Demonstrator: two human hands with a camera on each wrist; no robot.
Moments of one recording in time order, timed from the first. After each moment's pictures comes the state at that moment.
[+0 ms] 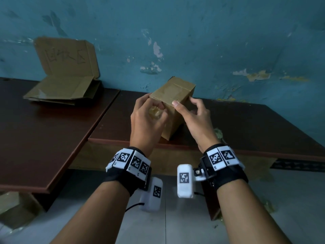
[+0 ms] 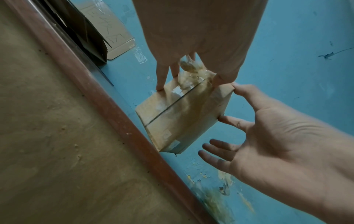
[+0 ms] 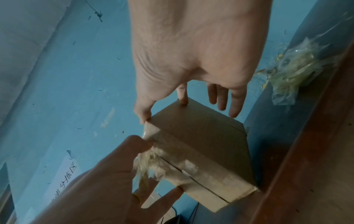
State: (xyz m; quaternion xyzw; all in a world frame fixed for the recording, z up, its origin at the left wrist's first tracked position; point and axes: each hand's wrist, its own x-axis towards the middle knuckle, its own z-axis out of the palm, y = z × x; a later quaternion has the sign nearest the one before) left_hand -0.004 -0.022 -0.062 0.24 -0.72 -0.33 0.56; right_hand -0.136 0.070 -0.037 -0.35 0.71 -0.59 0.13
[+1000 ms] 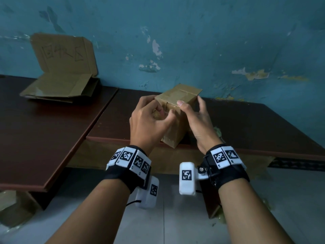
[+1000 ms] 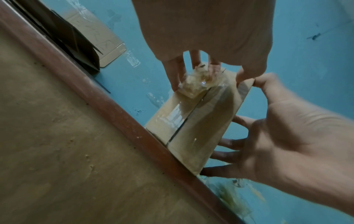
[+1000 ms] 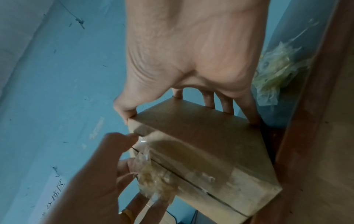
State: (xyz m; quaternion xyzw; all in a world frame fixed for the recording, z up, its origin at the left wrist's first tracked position) left_hand -0.008 -0.017 -0.062 0.26 -0.74 -0.29 0.55; right_hand -0.142 0.073 -0.043 -0.34 0.65 -0.65 0.19
